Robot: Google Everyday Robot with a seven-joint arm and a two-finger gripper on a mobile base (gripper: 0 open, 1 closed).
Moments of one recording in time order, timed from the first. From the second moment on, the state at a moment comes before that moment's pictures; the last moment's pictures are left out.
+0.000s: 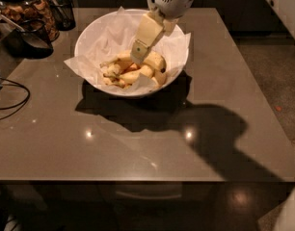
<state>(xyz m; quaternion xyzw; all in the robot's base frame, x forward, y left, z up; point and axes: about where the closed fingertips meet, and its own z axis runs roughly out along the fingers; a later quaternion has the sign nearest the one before) 0.570 -0.025 0.978 -0.49 0.86 0.10 0.14</state>
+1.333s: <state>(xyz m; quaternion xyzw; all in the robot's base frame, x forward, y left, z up) 0.594 -0.014 0.970 -0.46 0.87 0.09 0.13</state>
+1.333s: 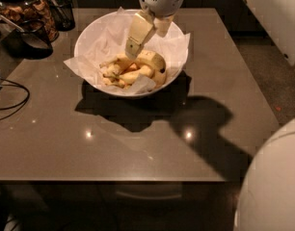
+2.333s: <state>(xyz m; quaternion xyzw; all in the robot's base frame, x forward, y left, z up) 0.612 -0.019 0.947 -0.44 0.88 0.09 0.11</state>
